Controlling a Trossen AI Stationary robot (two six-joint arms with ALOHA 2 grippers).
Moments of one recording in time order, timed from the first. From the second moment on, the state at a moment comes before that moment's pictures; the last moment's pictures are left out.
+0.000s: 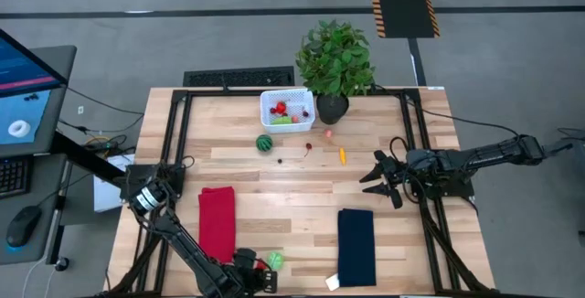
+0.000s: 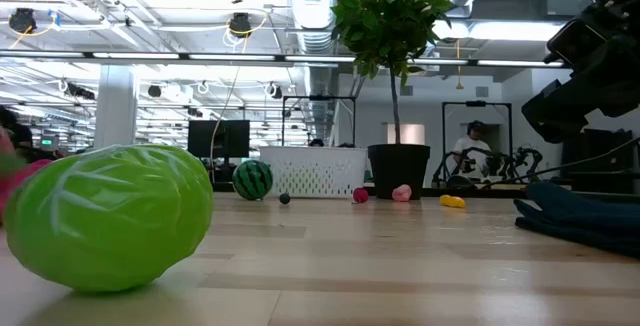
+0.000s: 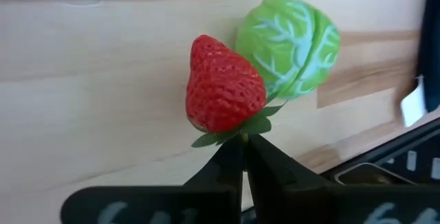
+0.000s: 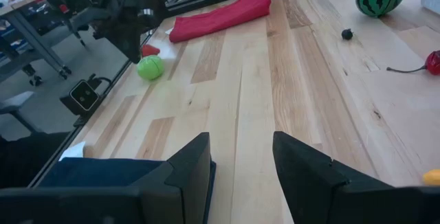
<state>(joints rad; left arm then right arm) -0.87 2.15 1.56 -0.68 -0.48 -2.33 0.13 0.35 0.02 0.00 -0.13 0.24</state>
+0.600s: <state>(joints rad) -0.76 2.01 1.56 -0.94 -0.55 -2.15 0.13 0.35 0.02 0.00 -0.13 0.24</state>
